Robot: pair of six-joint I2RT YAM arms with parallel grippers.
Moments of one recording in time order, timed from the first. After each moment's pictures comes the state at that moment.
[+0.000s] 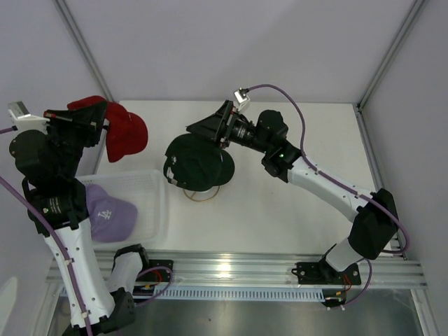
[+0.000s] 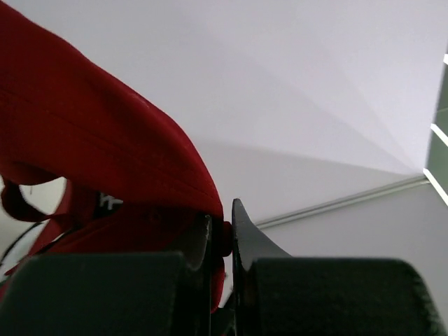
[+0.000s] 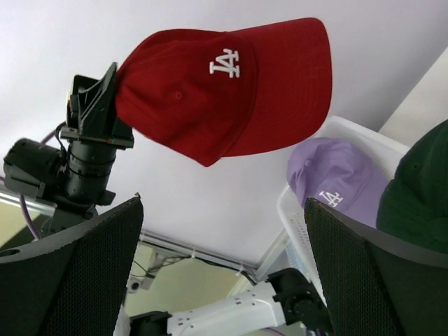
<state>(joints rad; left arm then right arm) 0.31 0.86 1.48 -0.58 0.31 -1.14 0.76 1.55 1.34 0.38 -0.46 1.16</state>
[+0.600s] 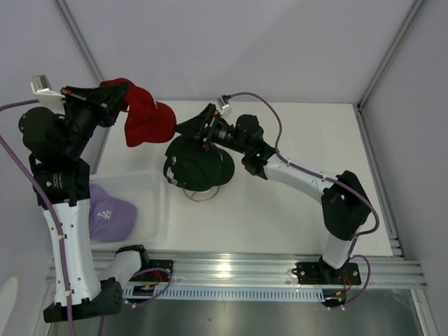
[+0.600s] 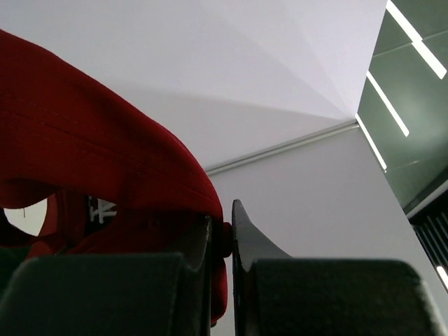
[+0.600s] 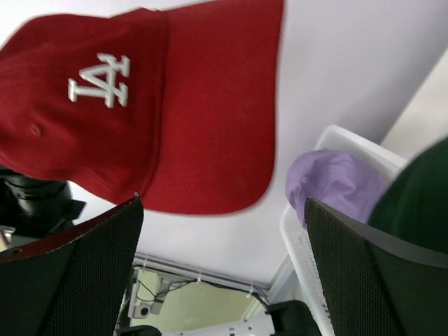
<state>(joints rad) 0.16 0.99 1.53 -0.40 0.42 -1.31 0.81 1.78 1.39 0.55 -0.41 1.27</state>
